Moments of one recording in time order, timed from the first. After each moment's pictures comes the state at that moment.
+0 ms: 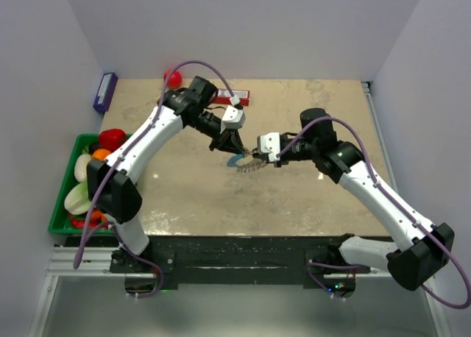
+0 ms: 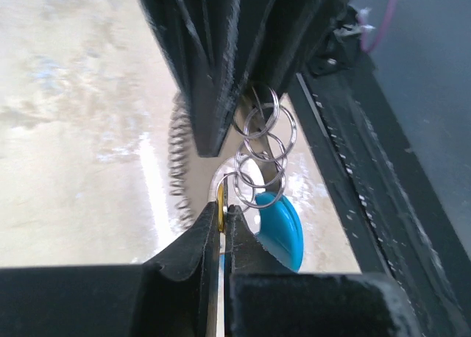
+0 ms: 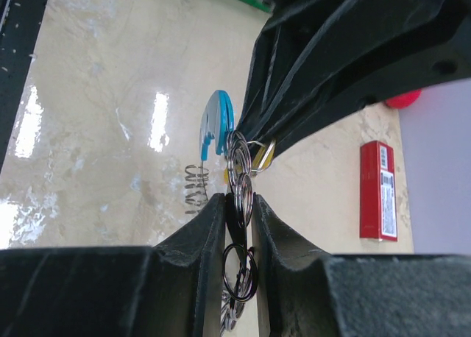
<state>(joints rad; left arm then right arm) -0.51 1.77 1.73 -1.10 1.14 1.02 0.54 1.18 1.14 -0.48 -0.75 -0.92</state>
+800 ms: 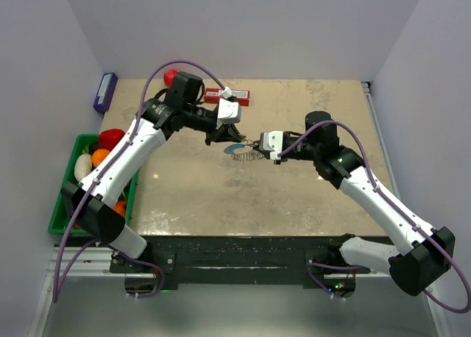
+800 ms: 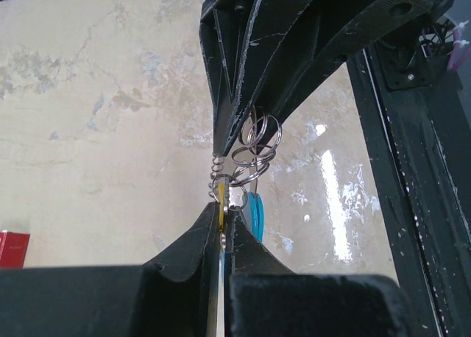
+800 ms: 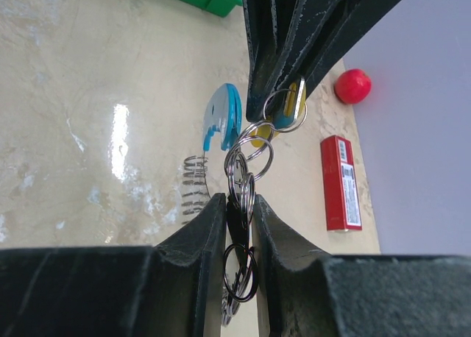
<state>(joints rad) -0.51 1.56 1.63 -0.80 0.93 0.75 0.53 1.14 1.04 -0.28 -0.69 -0.86</state>
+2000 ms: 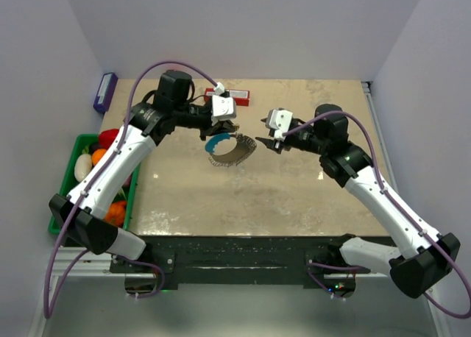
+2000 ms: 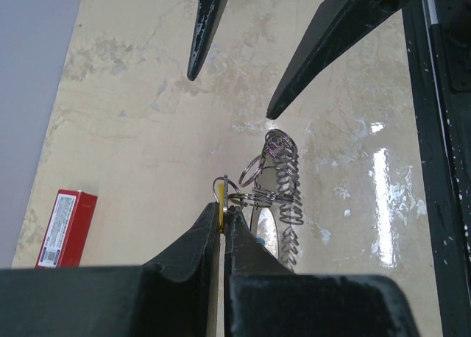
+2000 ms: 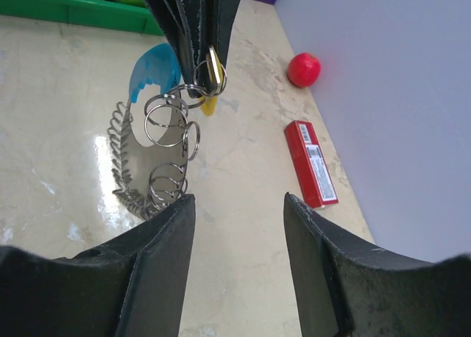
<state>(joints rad) -0.51 1.46 1.60 -0.73 0.78 0.70 0.52 1.13 1.12 -0.21 -0.56 -0.63</state>
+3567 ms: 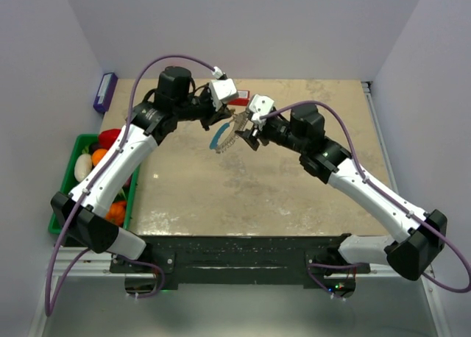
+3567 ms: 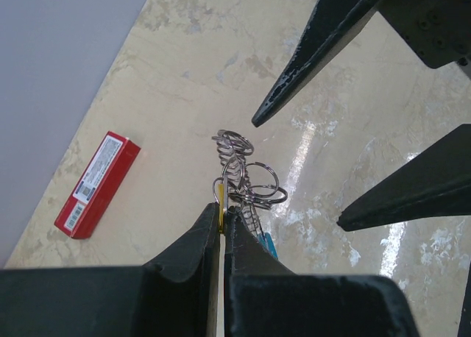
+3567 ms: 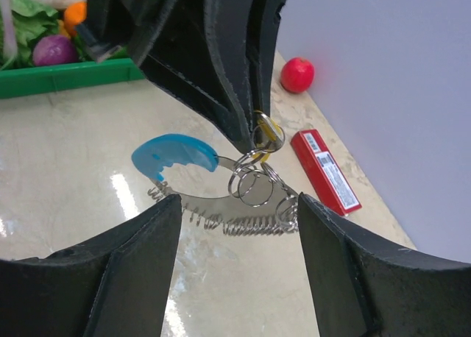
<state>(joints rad) -0.51 1.47 1.59 -0.58 0.53 0.47 0.69 1.25 1.18 -0.07 -0.28 -0.39</state>
